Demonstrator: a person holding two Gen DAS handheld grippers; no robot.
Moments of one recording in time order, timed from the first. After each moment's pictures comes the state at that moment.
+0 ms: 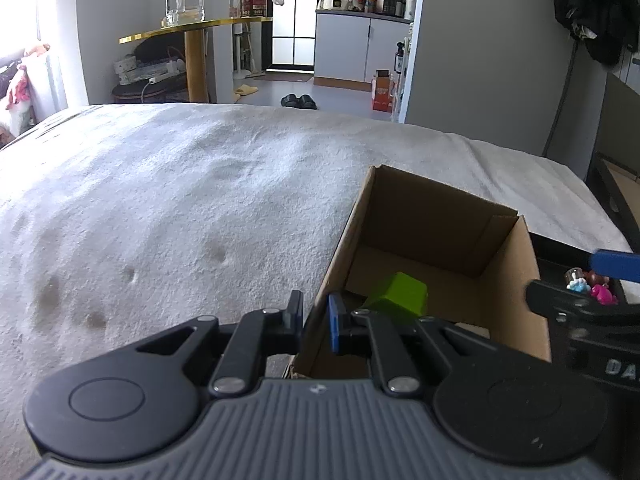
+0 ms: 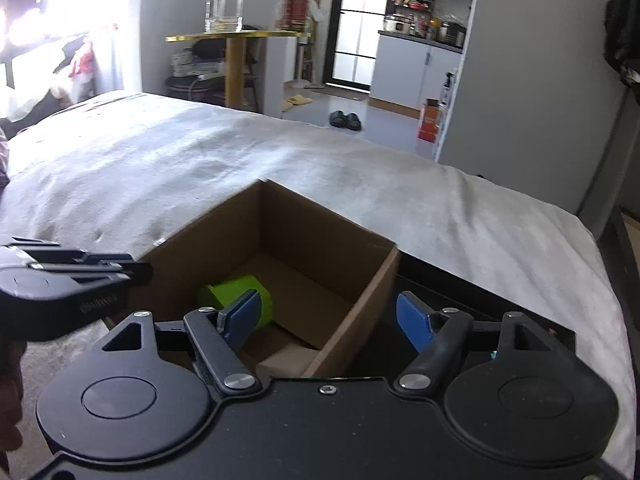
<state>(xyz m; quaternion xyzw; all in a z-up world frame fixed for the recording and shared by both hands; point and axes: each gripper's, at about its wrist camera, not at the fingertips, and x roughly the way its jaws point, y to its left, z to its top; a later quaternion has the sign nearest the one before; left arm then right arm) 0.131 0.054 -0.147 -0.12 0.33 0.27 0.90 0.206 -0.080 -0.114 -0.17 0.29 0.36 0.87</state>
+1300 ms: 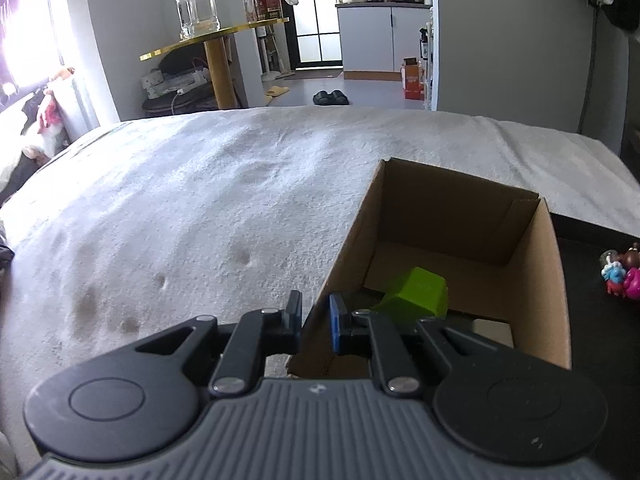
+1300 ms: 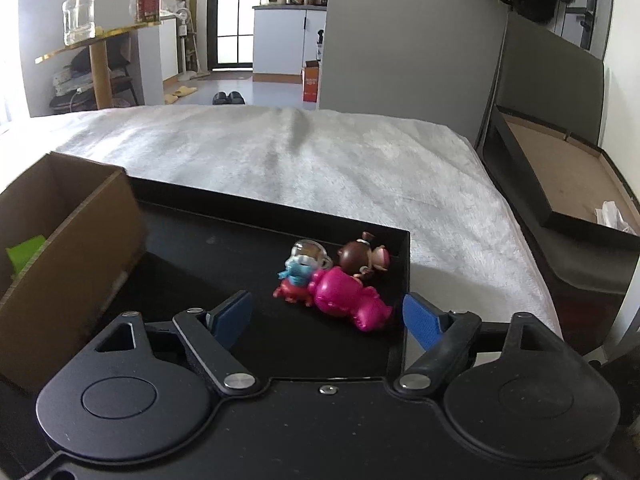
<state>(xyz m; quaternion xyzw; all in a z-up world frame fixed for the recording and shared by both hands) 0.150 0.029 -0.144 -0.06 0.36 0.33 0.87 0.298 -0.226 -0.165 -0.12 0.33 0.22 0.91</state>
